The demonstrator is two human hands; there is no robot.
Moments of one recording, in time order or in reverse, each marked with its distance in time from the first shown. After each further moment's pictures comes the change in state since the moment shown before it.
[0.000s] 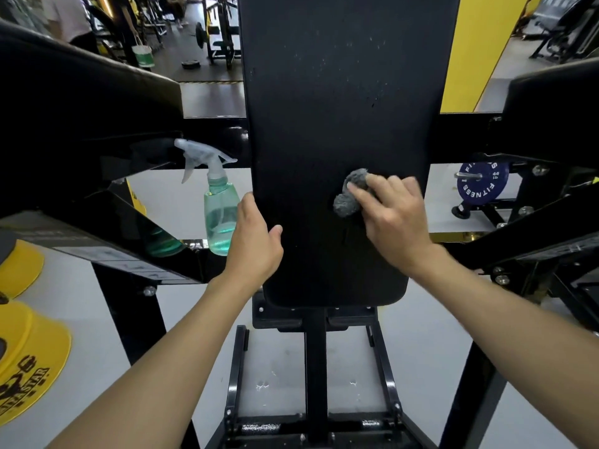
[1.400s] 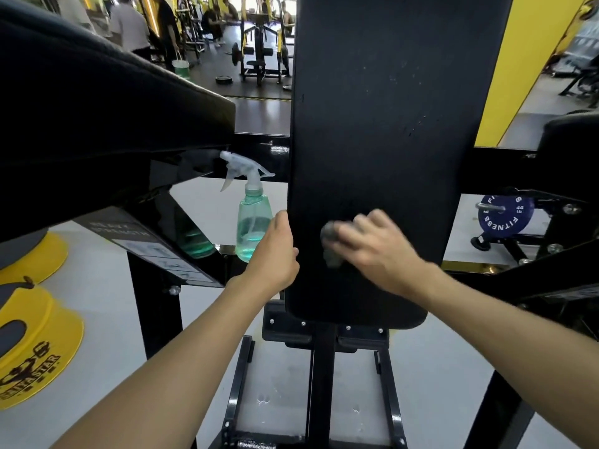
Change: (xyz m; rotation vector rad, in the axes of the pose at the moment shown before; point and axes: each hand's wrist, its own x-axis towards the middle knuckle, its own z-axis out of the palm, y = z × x) left_hand -0.001 -0.003 -0.021 0.138 -0.182 0.036; right_hand 0.017 -0.032 0.012 -0.022 -0.232 -0.491
